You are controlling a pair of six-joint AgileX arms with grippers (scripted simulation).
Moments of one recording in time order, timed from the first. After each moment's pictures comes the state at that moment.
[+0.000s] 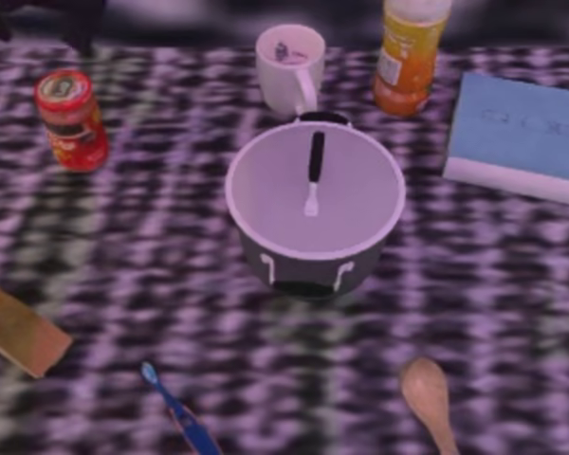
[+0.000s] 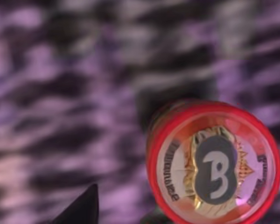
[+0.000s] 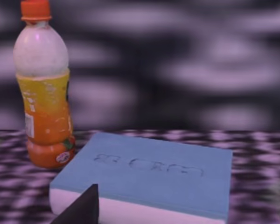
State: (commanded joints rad) left arm -0.04 2.57 2.74 -1.41 0.06 0.23; right arm 0.00 0.00 0.00 0.00 0.00 0.00
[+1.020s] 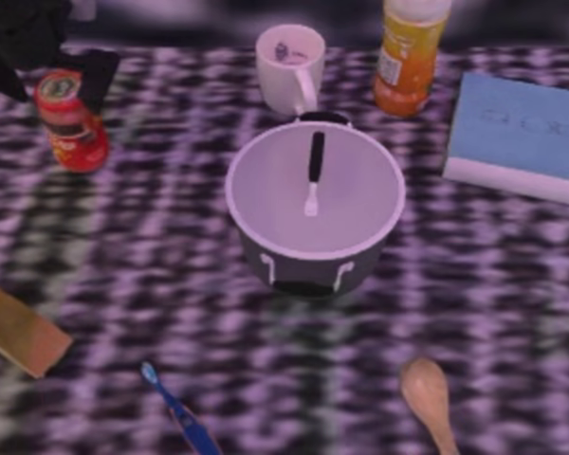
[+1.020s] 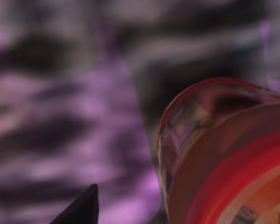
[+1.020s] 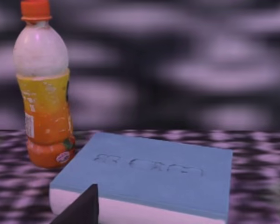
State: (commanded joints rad) left arm -0.03 2.74 2.74 -1.39 0.05 0.23; right arm 0.00 0.00 0.00 0.00 0.00 0.00
